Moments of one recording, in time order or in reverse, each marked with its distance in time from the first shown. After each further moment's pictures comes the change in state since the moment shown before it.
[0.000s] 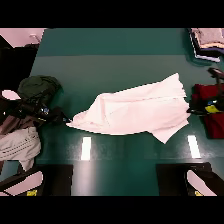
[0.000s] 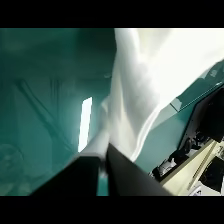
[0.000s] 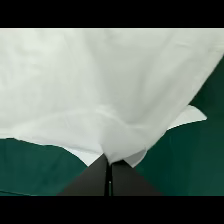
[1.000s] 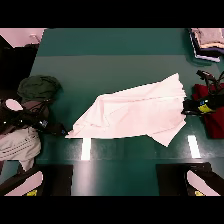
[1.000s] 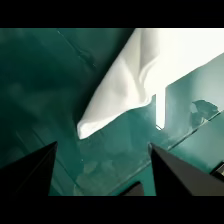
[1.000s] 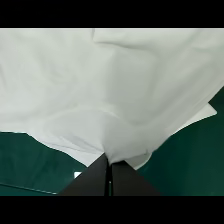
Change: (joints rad) left arm 0.000 0.094 -0.146 0.229 0.097 0.255; right arm 0.013 -0.064 0.002 -0.003 0.005 0.009
